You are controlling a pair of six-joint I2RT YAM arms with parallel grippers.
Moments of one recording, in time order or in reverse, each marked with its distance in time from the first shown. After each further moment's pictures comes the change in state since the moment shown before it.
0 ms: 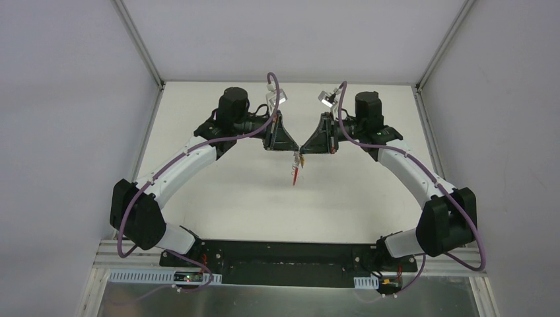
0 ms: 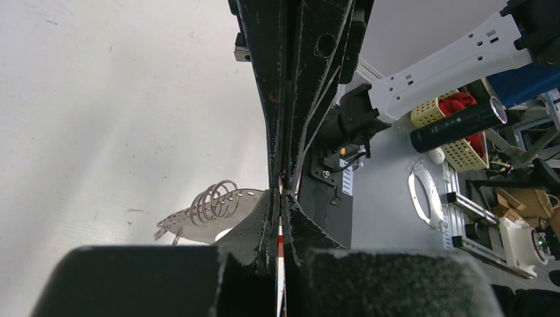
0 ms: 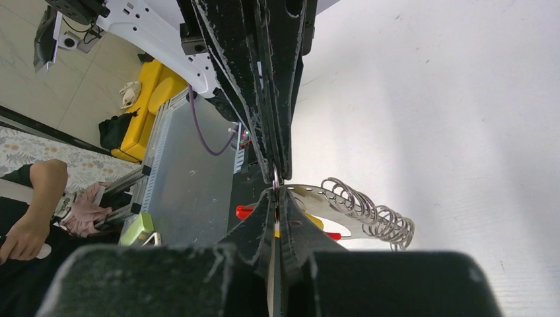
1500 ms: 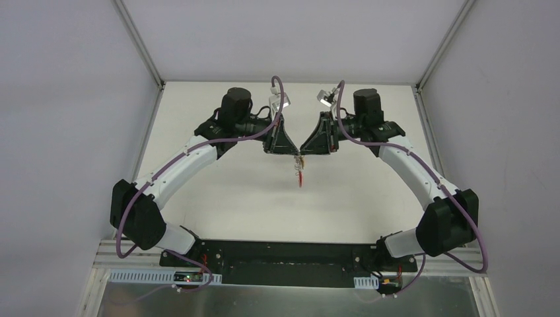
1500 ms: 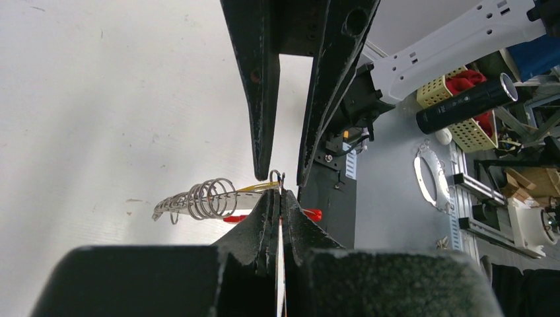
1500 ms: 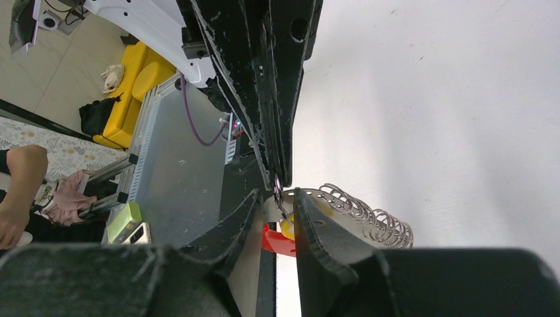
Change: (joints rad) left arm -0.020 0.002 0.039 -0.113 0.001 0.097; right arm 0.015 0.007 0.092 -0.220 0.025 -0.177
